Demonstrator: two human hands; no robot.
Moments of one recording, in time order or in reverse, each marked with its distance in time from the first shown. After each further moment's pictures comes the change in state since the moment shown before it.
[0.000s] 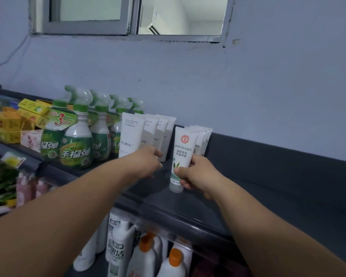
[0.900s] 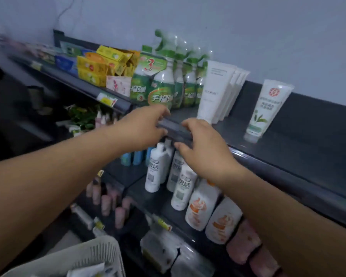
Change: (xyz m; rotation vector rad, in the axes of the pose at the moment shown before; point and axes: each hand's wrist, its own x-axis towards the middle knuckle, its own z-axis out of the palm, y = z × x) left_hand -0.142 -0.085 -0.145 0.602 0.132 0.168; right_hand -0.118 -0.032 0.166 -0.769 -0.058 -0.529
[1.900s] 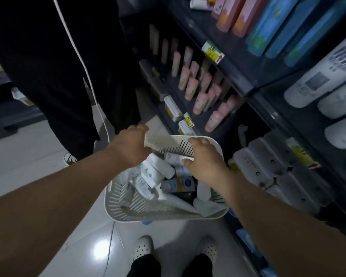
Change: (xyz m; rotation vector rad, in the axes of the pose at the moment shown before) left_hand -0.267 -0.356 0.161 0.120 -0.398 -0.812; right_hand -0.096 -0.093 0.432 0.112 -0.839 -0.004
